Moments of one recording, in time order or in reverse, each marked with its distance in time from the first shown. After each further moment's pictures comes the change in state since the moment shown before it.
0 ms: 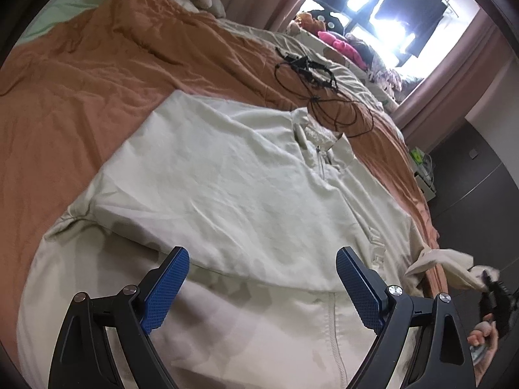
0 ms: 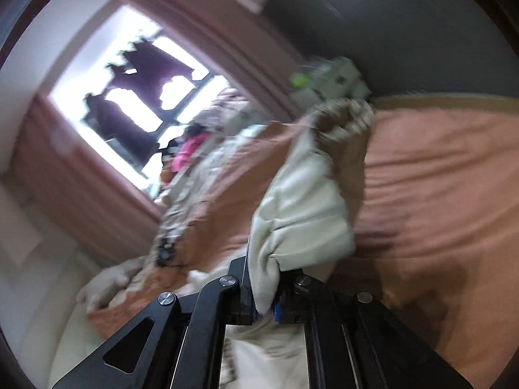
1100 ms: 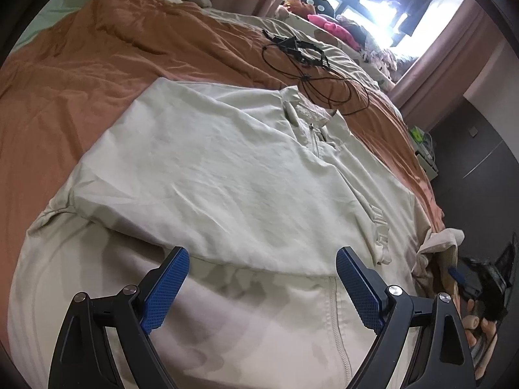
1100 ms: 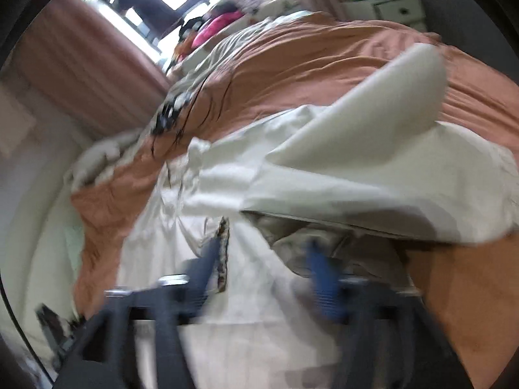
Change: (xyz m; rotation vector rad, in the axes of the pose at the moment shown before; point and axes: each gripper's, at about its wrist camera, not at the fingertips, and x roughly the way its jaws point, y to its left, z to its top) left arm 0.020 -0.015 -0.015 0.059 0.063 0.013; right arm 0.081 -0.011 -0.061 -0.129 0.463 -0.037
